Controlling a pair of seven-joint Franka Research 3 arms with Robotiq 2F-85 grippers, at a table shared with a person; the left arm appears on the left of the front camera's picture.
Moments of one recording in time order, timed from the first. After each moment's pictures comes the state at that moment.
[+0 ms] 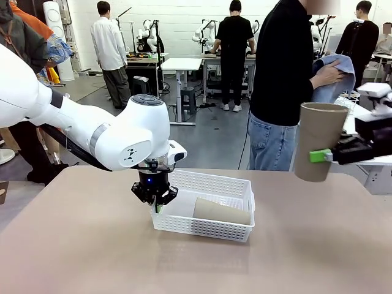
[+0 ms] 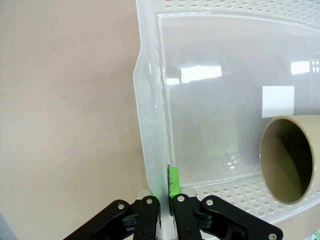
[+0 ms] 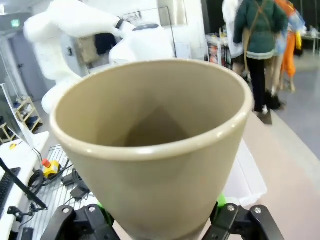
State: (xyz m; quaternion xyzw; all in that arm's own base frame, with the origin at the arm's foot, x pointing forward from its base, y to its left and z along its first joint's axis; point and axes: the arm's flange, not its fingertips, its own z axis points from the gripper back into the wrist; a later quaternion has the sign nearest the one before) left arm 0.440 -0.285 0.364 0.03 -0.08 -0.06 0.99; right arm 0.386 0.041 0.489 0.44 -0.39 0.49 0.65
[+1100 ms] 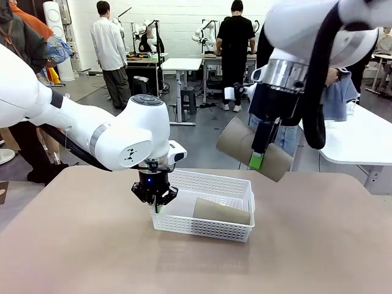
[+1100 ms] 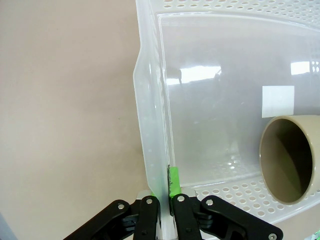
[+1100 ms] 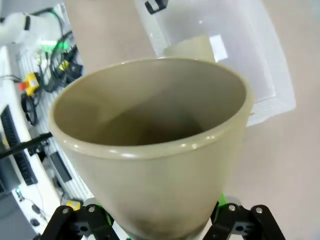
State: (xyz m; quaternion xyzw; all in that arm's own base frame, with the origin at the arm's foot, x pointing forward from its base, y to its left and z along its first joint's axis) left arm 0.440 -0.285 0.364 0.03 -0.08 -0.06 0.99; right arm 0.435 0.258 0.549 0.13 0.03 0.54 0.83
